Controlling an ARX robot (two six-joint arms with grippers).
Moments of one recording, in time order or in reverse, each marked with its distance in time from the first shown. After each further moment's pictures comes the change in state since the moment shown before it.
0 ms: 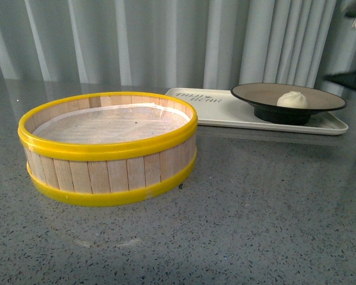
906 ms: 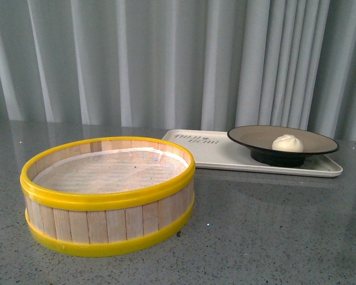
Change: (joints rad) left arm 0.000 0.000 0.000 0.000 -0.001 0.000; right arm 0.043 -0.540 -0.766 0.379 0.447 1.151
